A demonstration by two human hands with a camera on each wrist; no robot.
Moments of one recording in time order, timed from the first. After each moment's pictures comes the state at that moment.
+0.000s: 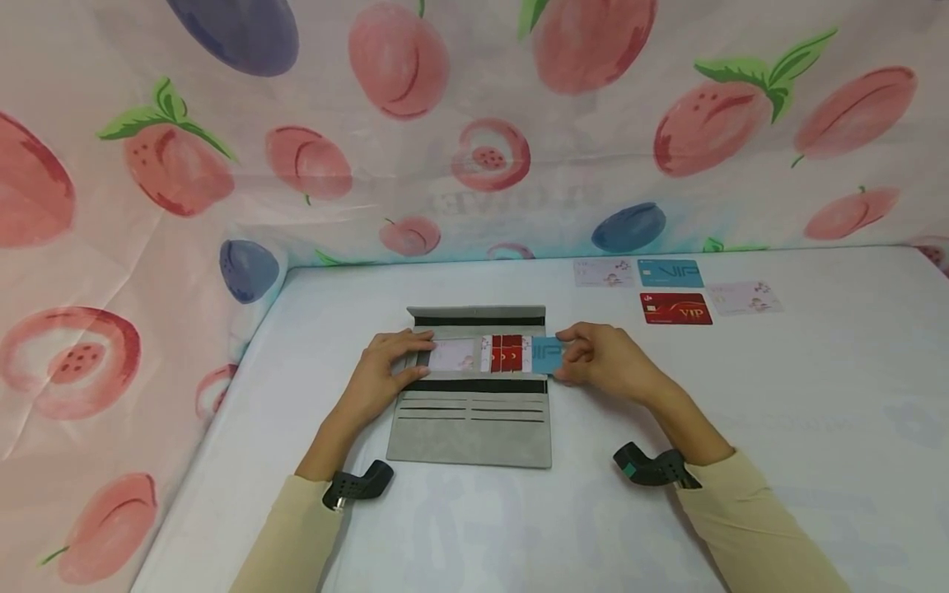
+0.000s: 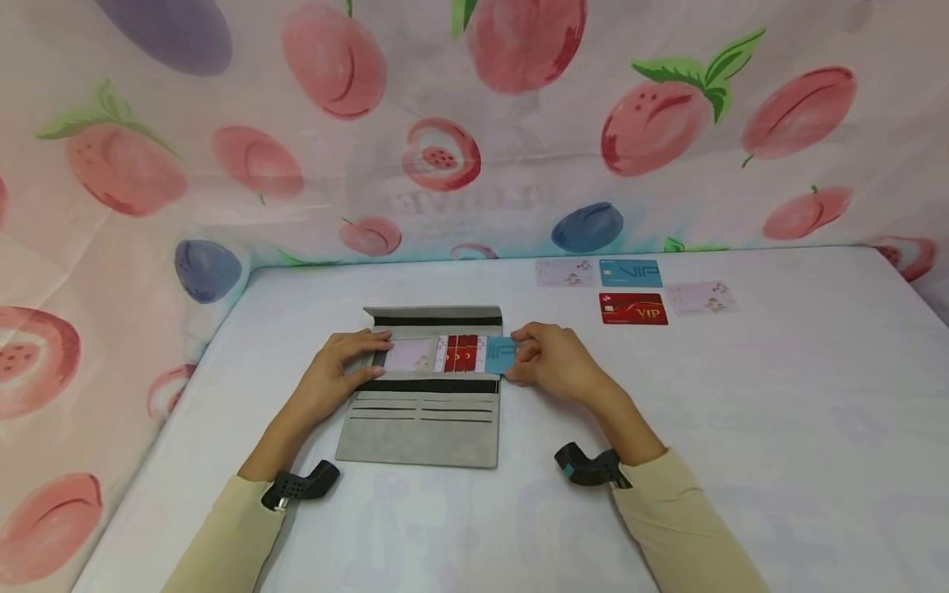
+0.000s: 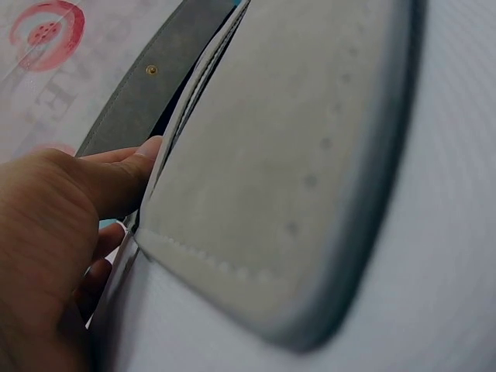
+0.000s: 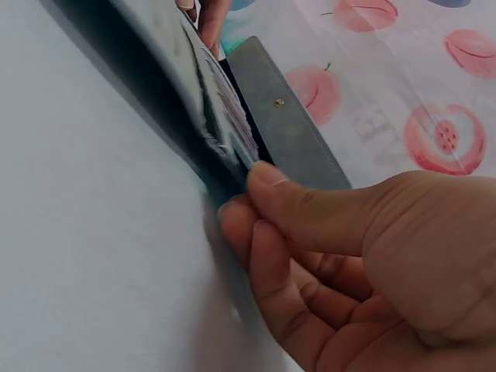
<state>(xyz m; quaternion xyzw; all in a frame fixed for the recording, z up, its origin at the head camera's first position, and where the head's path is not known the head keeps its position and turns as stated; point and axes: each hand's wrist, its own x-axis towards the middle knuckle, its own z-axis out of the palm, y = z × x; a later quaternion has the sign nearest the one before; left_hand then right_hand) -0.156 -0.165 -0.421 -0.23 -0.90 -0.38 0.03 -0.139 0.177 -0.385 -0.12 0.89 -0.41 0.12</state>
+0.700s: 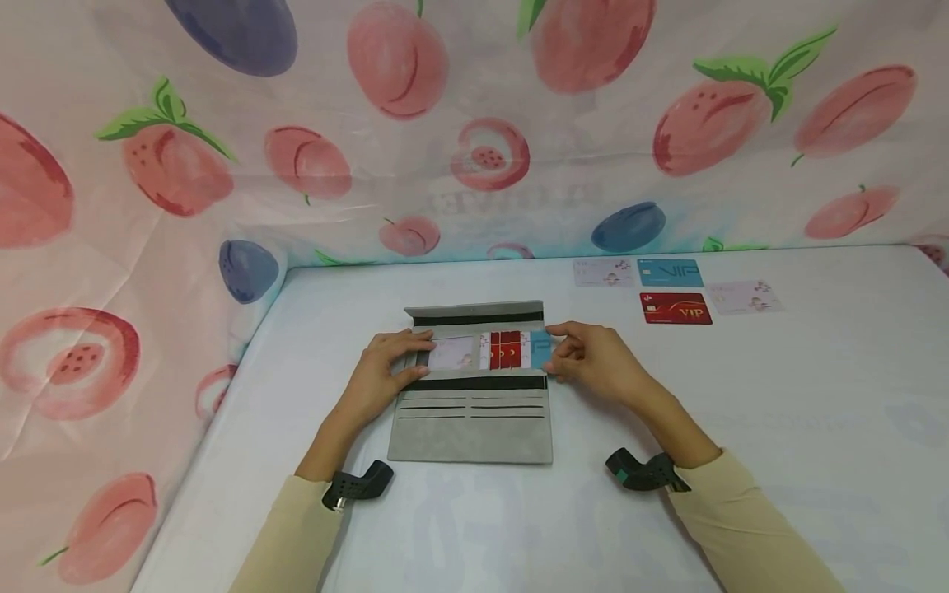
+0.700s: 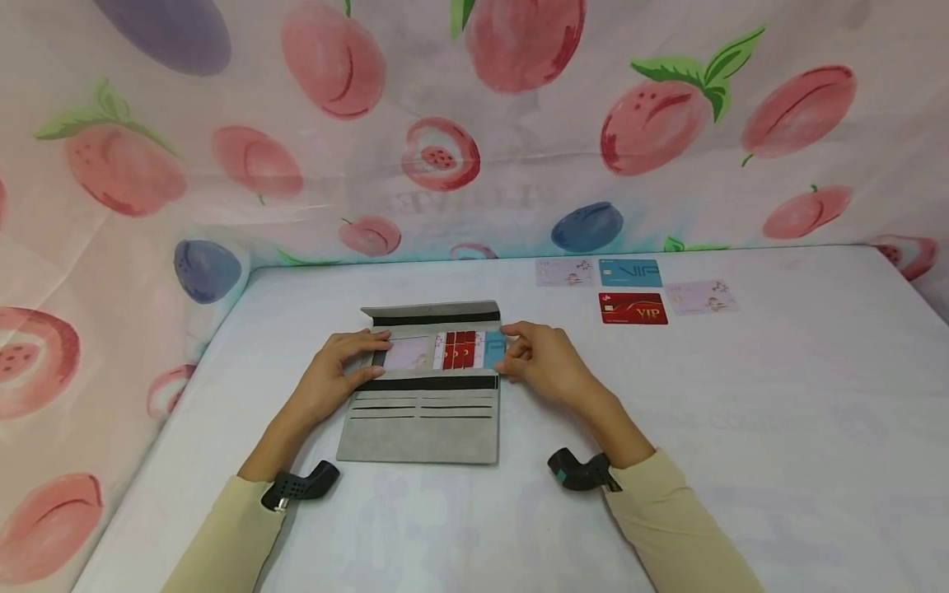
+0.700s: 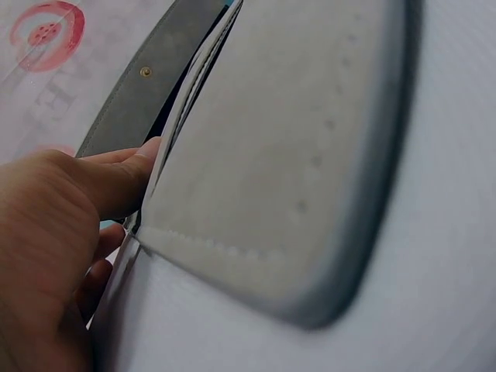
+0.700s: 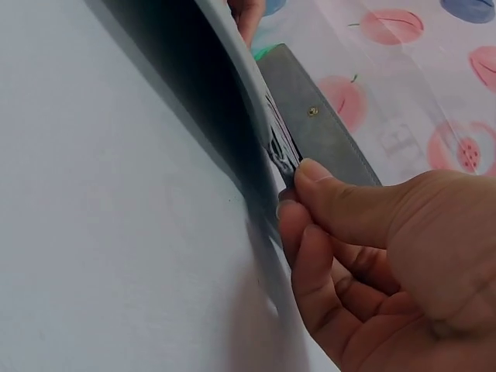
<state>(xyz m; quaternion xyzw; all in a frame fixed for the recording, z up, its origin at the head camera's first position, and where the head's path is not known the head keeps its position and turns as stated) -0.155 -0.164 -0.420 -0.22 -0.90 -0.37 0.03 -0.138 0.165 -0.392 -0.15 0.89 -0.42 0.07</state>
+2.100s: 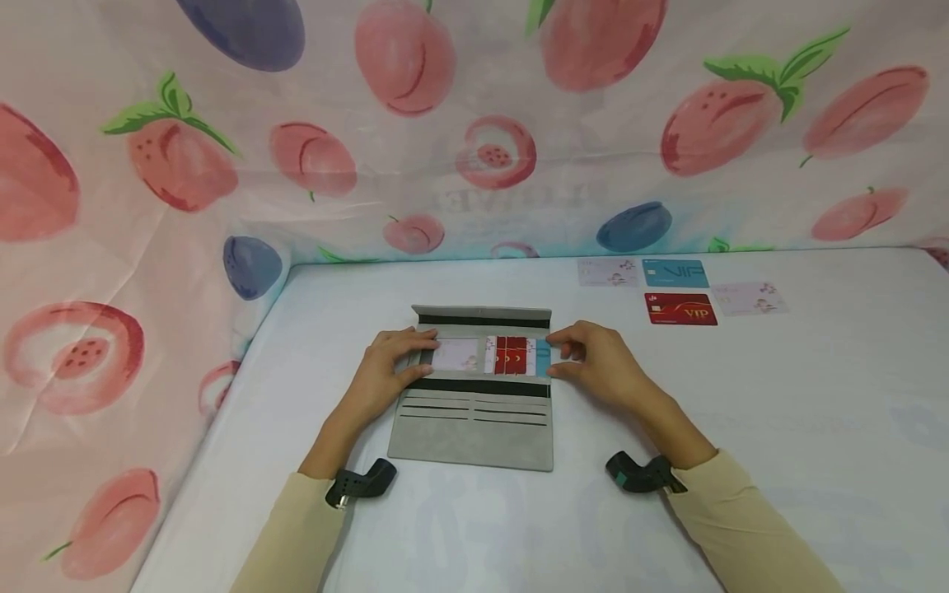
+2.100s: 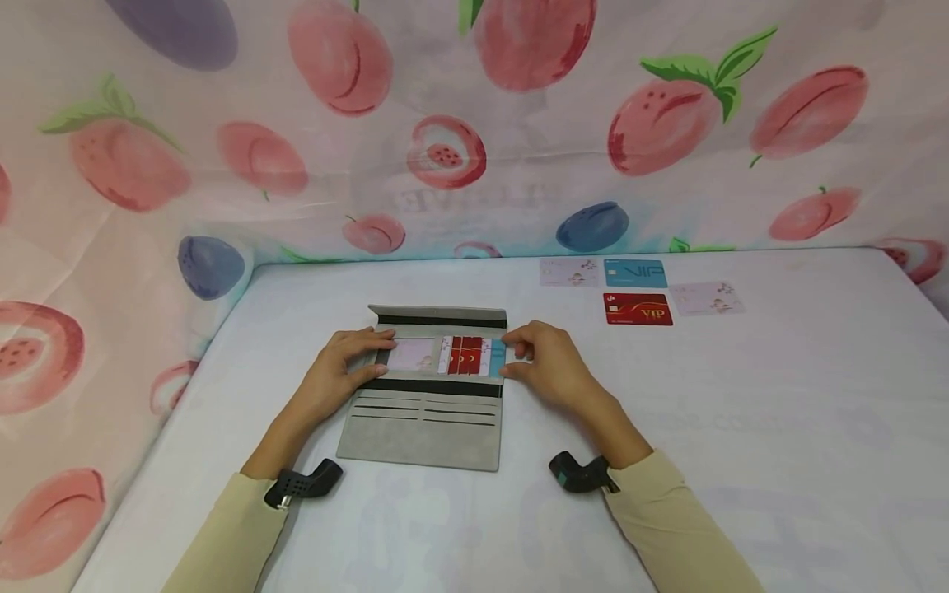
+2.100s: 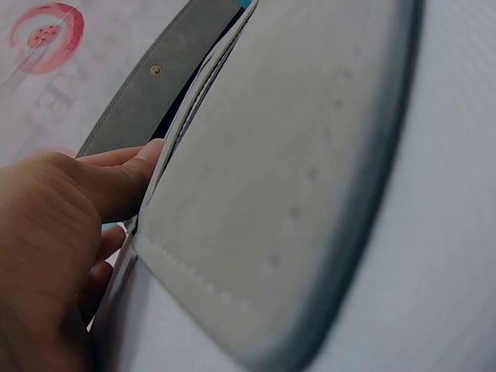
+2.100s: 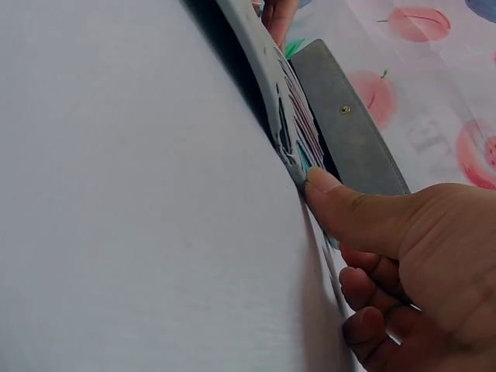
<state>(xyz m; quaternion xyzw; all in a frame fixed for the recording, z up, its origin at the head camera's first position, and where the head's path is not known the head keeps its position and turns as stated) -0.157 -0.165 -0.422 -0.22 -0.90 -0.37 0.02 -0.138 0.162 -0.402 -0.14 0.91 -0.39 0.01</state>
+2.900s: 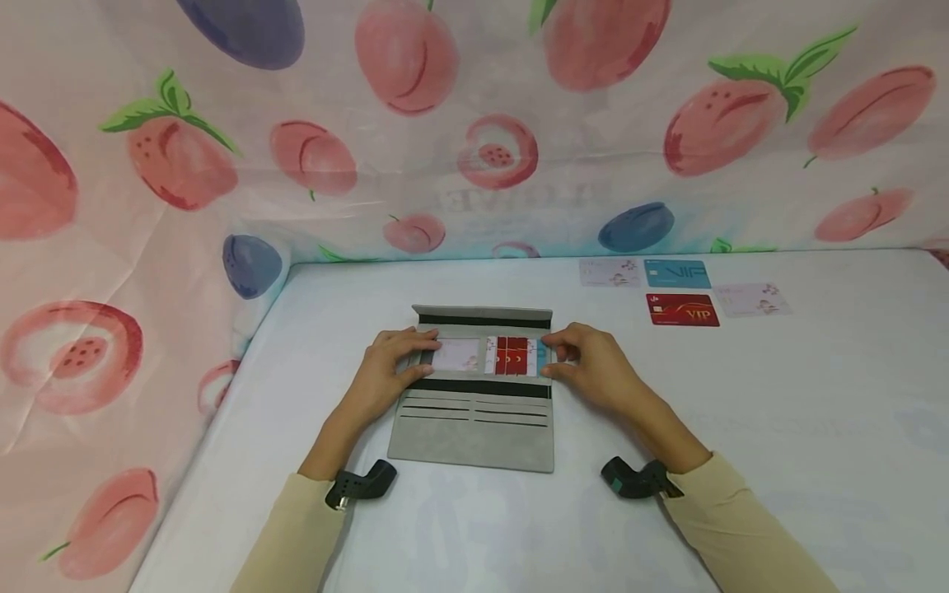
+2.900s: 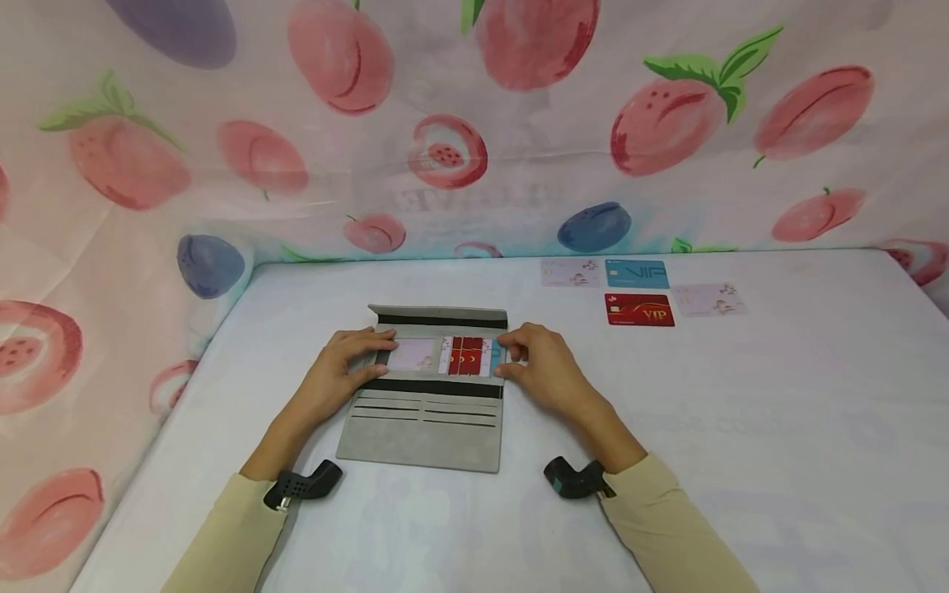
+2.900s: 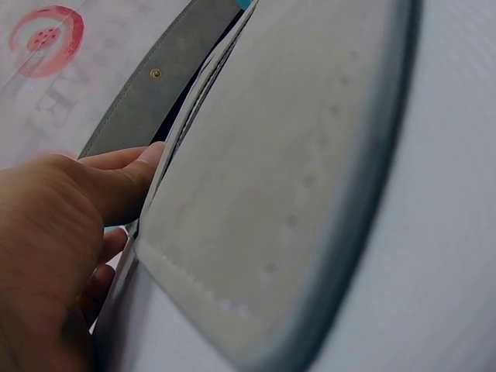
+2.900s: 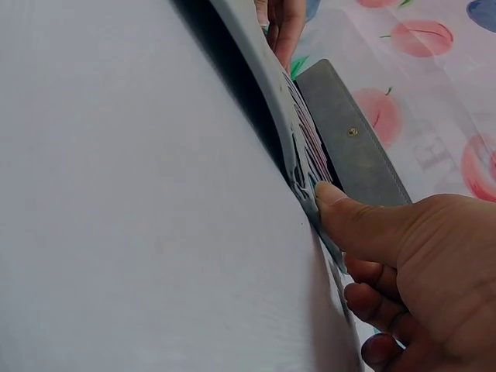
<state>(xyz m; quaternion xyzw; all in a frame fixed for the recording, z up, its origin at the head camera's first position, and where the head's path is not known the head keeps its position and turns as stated) -0.154 -0.163 -0.419 -0.22 -0.90 -0.37 0.02 -0.141 0.153 -0.409 -0.16 0.91 -0.38 -0.01</state>
